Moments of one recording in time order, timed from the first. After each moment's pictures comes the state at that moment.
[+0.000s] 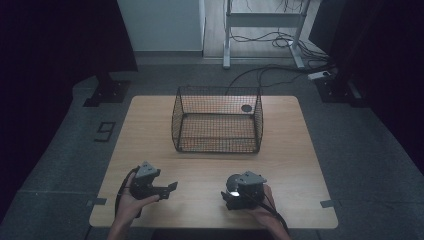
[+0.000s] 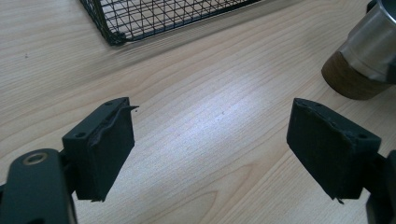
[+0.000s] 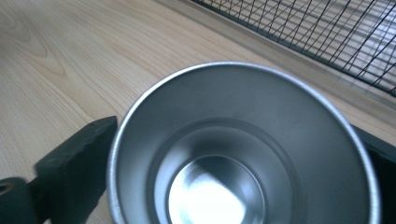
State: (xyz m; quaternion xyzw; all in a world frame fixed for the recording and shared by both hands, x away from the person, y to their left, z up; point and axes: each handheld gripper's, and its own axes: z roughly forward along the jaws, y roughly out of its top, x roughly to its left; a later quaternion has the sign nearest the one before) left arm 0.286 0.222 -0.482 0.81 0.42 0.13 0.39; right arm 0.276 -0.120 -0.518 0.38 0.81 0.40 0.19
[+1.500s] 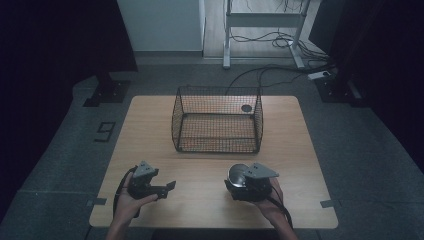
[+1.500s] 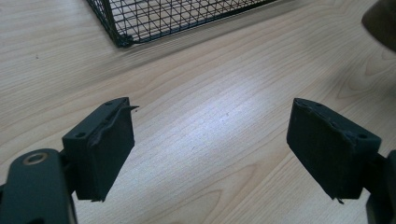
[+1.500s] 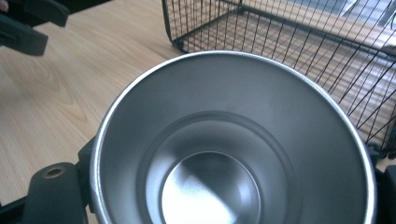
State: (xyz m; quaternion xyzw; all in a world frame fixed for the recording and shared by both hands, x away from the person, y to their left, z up) left arm 0.286 0.227 -0.479 0.80 0.43 0.13 0.39; right arm 0.277 -0.135 -0.469 0.36 0.78 0.46 0.21
